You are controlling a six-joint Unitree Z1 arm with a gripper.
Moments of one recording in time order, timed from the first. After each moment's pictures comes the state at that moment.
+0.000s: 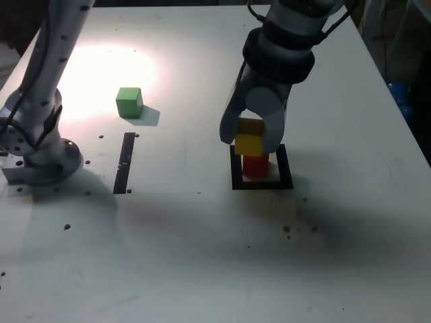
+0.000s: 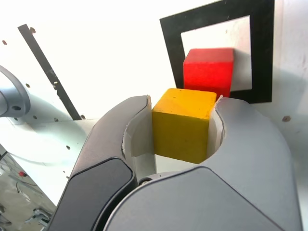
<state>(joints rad) -0.13 2.16 -1.87 1.58 0.03 0.07</state>
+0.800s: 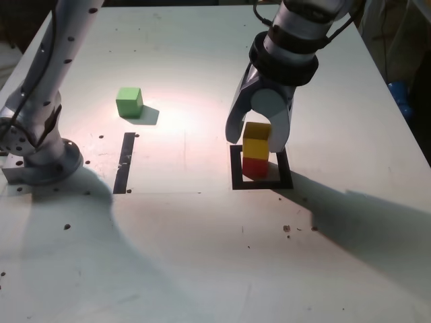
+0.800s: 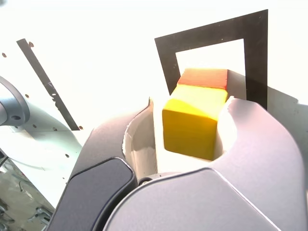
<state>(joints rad) -0.10 2.19 -1.88 1.57 0.04 0.10</state>
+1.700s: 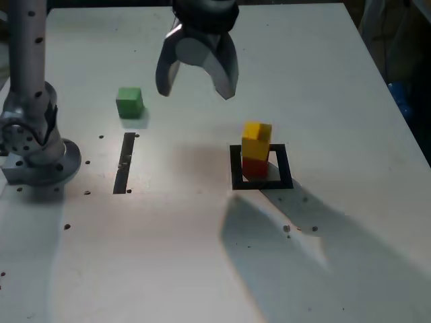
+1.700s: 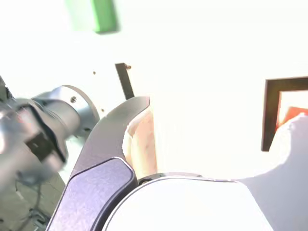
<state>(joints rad) 0.06 1.86 -1.51 1.53 0.13 0.19</state>
